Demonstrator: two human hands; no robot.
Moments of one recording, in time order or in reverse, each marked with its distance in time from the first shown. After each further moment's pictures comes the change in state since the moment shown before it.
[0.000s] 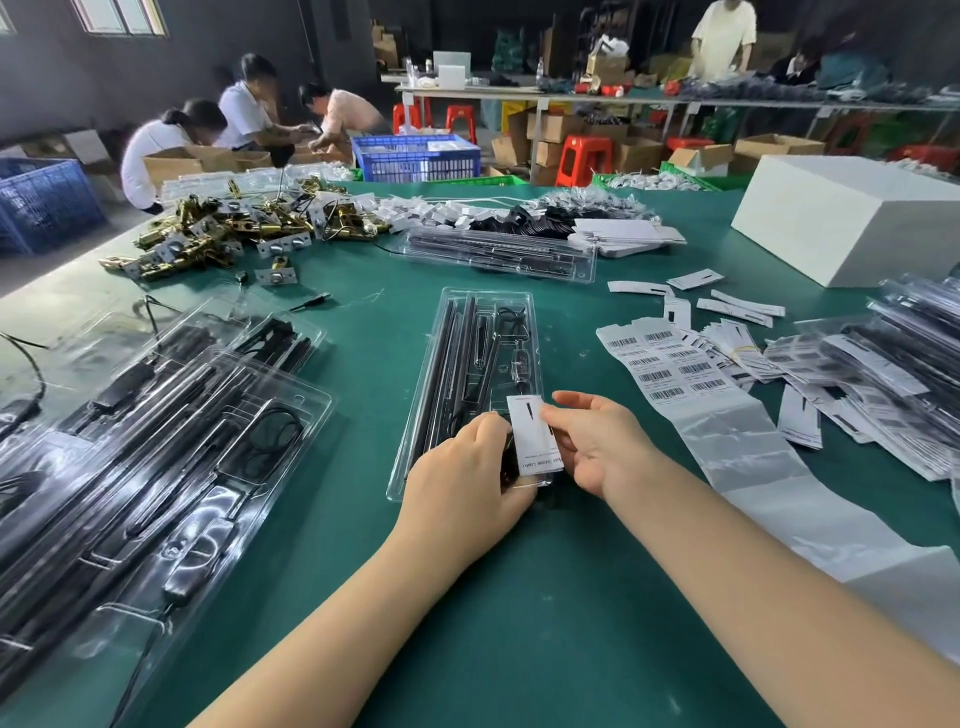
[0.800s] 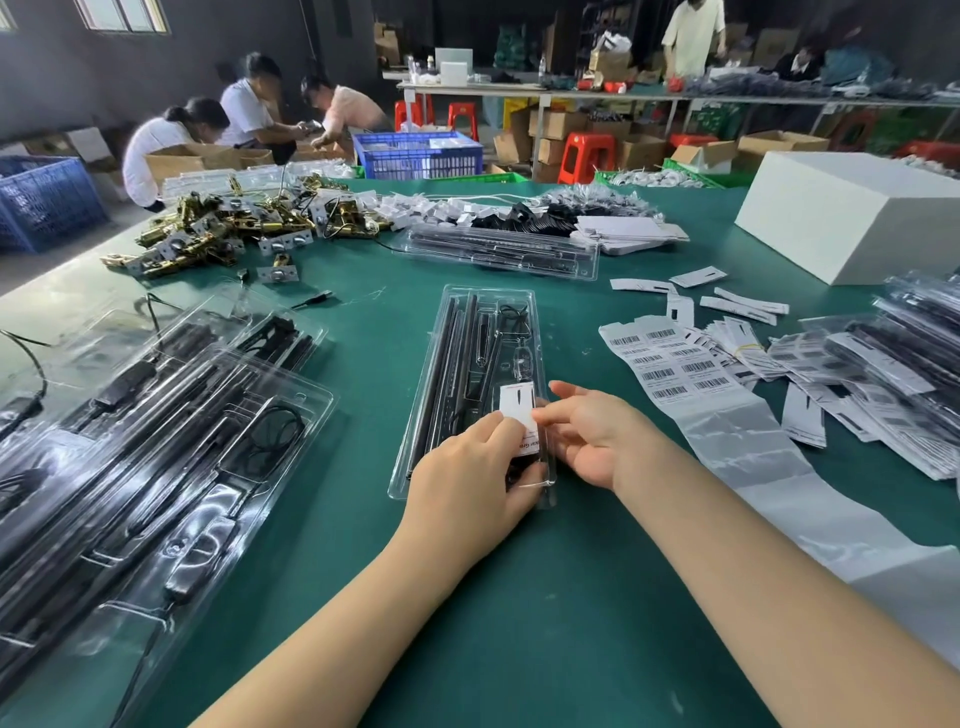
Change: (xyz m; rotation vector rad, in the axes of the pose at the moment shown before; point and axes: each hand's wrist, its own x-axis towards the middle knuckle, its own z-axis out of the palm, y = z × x) left_hand 0.000 0.001 0.000 0.075 0.005 0.064; right_hand 0.002 -0.009 0.005 -0.019 -0.111 0.075
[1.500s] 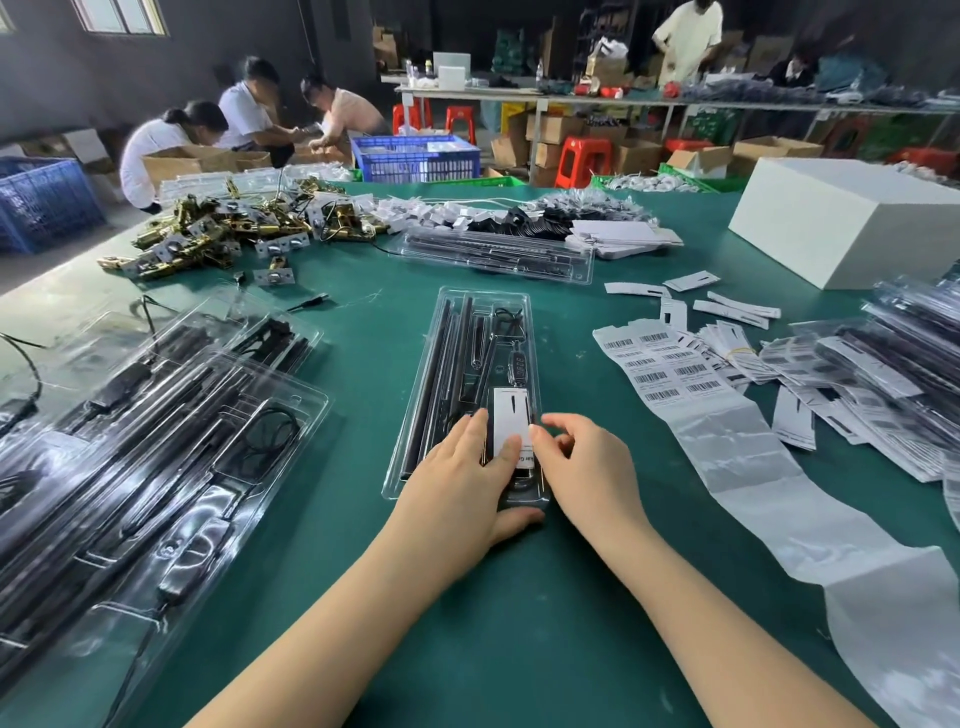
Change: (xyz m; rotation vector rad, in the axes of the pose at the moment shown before) left_hand -0.006 -0.007 -0.004 0.169 -0.269 0.092; right_hand -0.015 0.043 -0.026 -0.973 0.235 -0.682
